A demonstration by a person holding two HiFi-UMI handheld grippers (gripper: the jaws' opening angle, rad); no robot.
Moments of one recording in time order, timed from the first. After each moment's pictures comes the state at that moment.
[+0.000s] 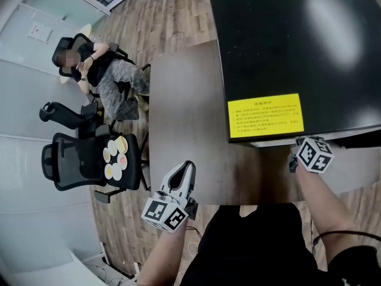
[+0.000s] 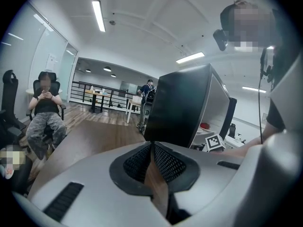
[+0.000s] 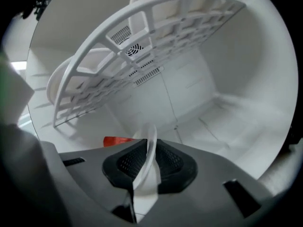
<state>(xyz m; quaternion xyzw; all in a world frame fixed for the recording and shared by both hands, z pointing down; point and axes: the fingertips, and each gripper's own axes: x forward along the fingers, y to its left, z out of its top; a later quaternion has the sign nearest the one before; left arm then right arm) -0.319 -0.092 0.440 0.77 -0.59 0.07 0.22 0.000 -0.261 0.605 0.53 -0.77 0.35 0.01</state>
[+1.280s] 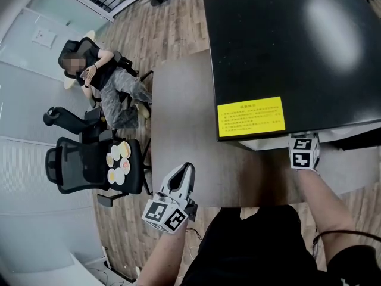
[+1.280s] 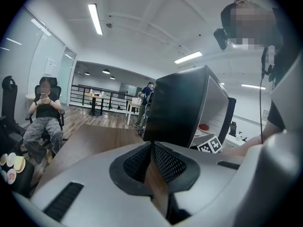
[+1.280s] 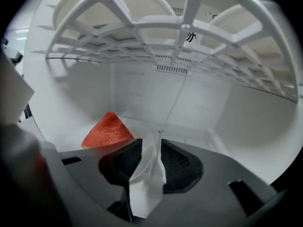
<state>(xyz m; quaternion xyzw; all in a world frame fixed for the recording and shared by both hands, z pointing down) -0.311 -0.095 0.421 0.78 -0.59 0.08 0.21 0.013 -0.273 0.612 0.56 -0.76 0.13 0.29</state>
